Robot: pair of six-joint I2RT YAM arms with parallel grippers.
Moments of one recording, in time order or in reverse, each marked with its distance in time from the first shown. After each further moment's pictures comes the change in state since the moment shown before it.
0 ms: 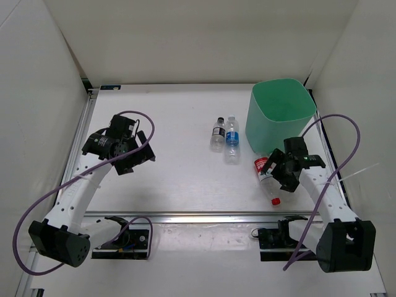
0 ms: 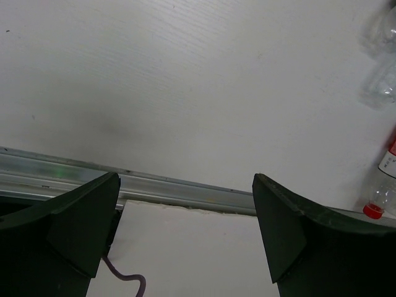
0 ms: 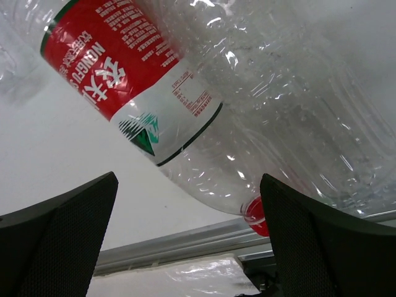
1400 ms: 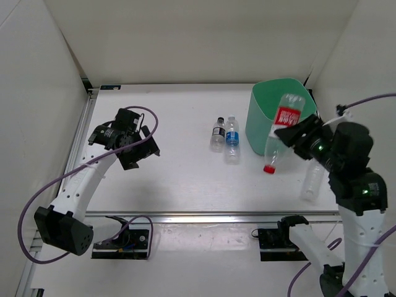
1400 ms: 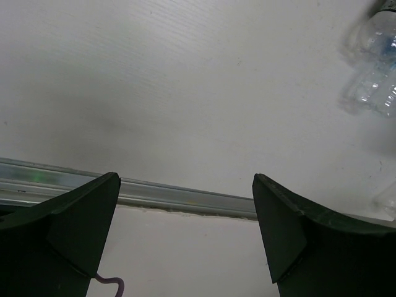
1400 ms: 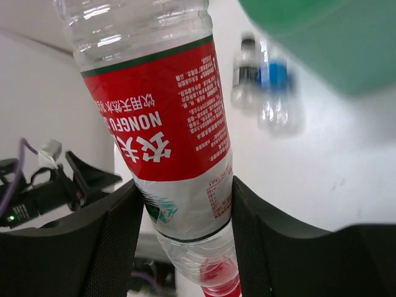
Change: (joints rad) left arm -0.008 0.084 0.049 0.019 0.033 -0.046; right arm 0.060 -0.297 0.579 -0.131 -0.194 0.098
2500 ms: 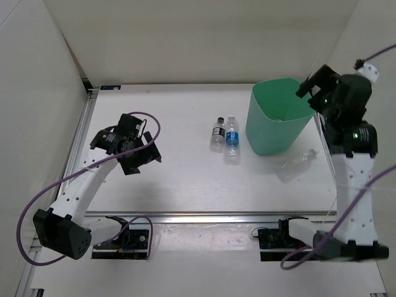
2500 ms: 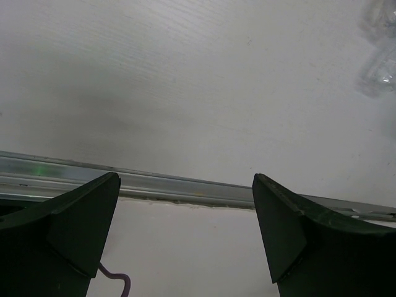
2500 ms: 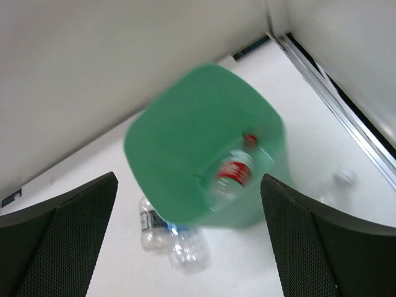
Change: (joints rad) left arm -0.031 -0.025 -0.061 0.005 0.013 0.005; right arm -0.126 0.441 0.359 0.246 0.400 -0.301
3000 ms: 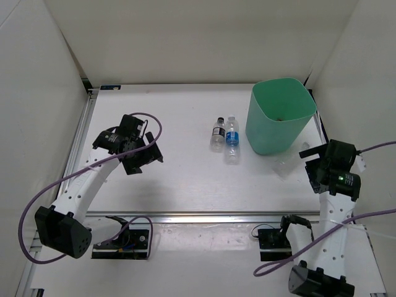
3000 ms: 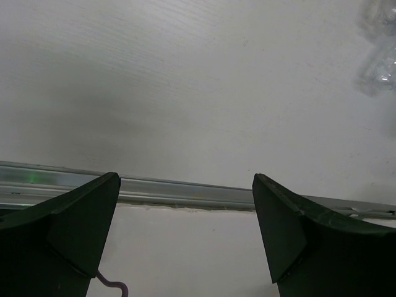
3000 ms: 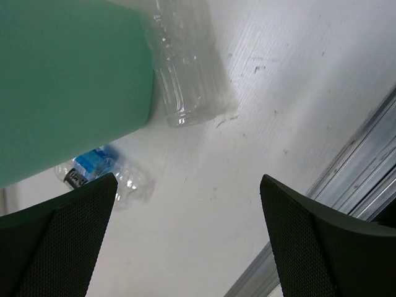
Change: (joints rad) left arm 0.000 0.020 -0.028 0.052 0.021 0.007; right arm -0.296 -0.449 -0.692 -0.330 -0.081 0.440
